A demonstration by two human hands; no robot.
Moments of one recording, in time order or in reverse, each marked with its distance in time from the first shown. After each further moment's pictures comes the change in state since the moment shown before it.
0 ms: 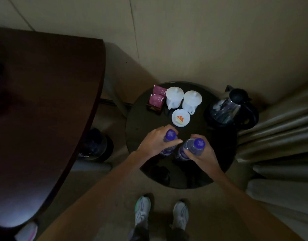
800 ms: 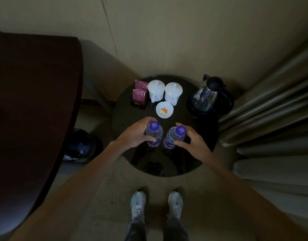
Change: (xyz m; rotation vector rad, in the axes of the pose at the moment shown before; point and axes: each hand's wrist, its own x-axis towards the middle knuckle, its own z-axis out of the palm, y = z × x) left_hand 0.002 -0.008 -0.017 0.107 -0.204 -0.105; right_hand -0.010 -0.012 -0.029 -0.037 -0.150 -0.003
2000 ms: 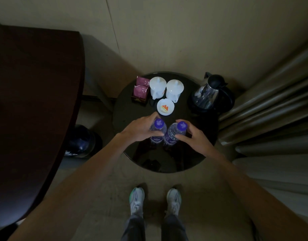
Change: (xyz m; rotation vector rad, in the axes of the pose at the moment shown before) left_hand 0.007 0.015 -0.004 0.151 -0.100 0.037; right_hand 0.001 -0.014 -0.009 0.036 -0.082 0.043
